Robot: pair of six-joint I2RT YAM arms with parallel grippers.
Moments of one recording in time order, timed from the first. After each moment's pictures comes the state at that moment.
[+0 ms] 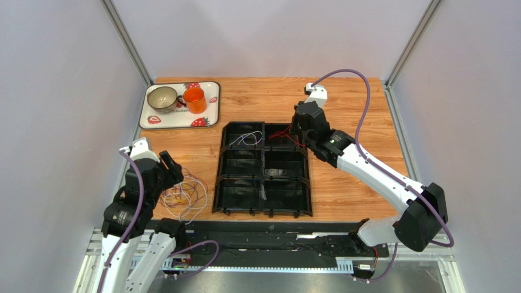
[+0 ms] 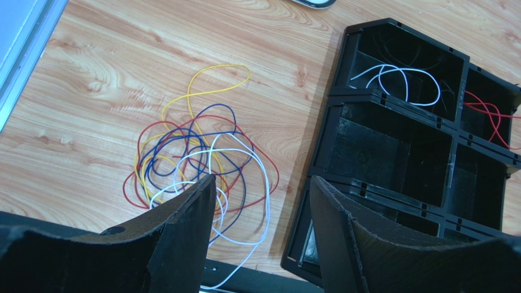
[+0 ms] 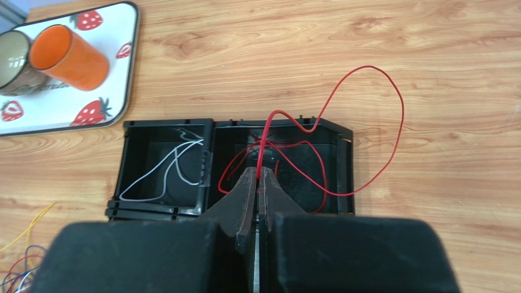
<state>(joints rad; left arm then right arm) -0.24 0.46 0.88 -0.97 -0.29 -0.50 0.70 1.36 1.17 -0.25 0.49 0.50</state>
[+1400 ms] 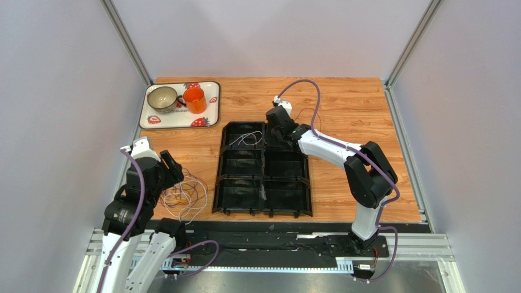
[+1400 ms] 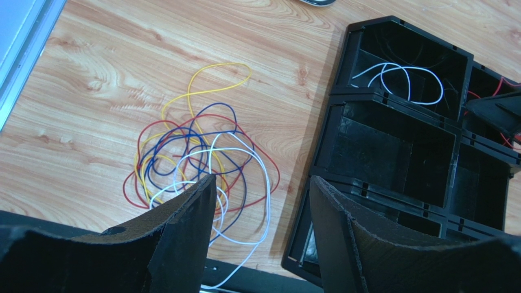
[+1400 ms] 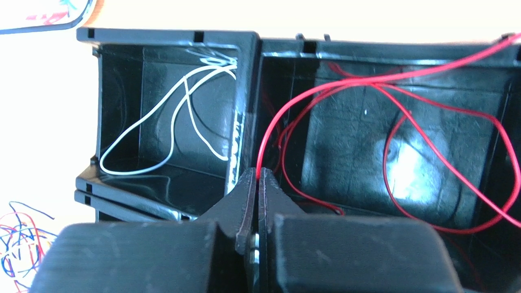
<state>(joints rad) -0.24 0.47 0.88 -0.97 -0.29 -0.50 0.70 1.82 1.29 -0.20 0.20 0.66</state>
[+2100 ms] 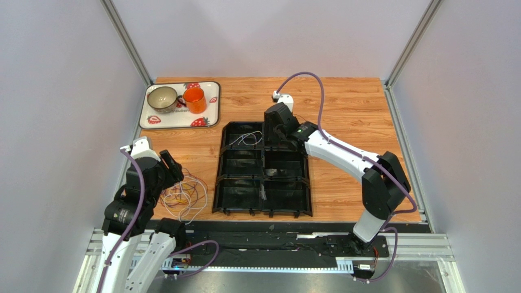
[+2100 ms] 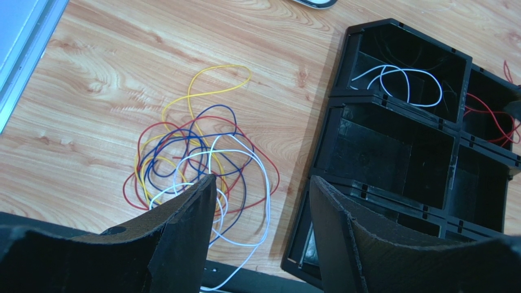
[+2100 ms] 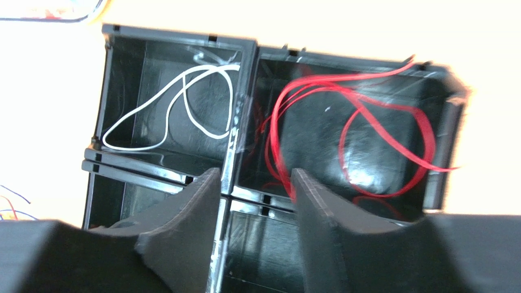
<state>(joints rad) -0.24 0.47 0.88 -0.96 -0.29 -0.50 0.75 1.71 1.33 -0.35 0.32 0.54</state>
